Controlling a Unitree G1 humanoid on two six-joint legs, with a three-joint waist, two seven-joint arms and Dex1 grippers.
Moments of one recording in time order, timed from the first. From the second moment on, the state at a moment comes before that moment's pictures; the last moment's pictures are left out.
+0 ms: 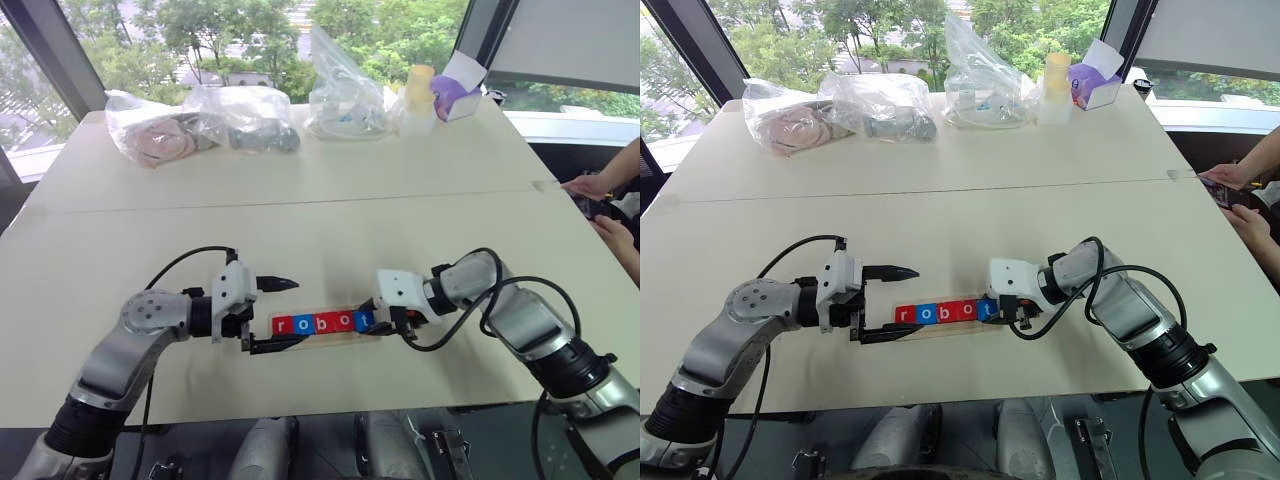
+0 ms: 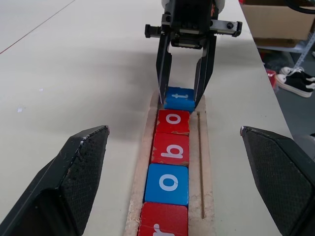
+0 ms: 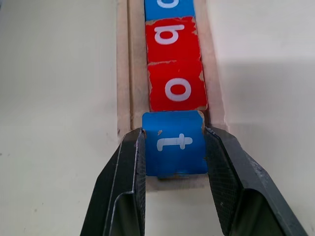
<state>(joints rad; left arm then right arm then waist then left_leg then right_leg) -0.16 0.66 -0.11 -0.32 -0.42 0.30 -1.09 -0.50 -0.74 0.42 -0.19 0.05 0.44 1.25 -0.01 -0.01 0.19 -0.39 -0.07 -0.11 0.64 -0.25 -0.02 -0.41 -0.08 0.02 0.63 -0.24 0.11</state>
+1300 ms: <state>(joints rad) -0.10 0.73 -0.02 -0.38 -0.47 0.39 -1.05 -0.42 -0.94 0.15 -0.38 0.23 0.66 1.27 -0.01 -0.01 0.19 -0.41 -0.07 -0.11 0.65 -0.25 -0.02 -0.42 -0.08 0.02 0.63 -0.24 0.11</state>
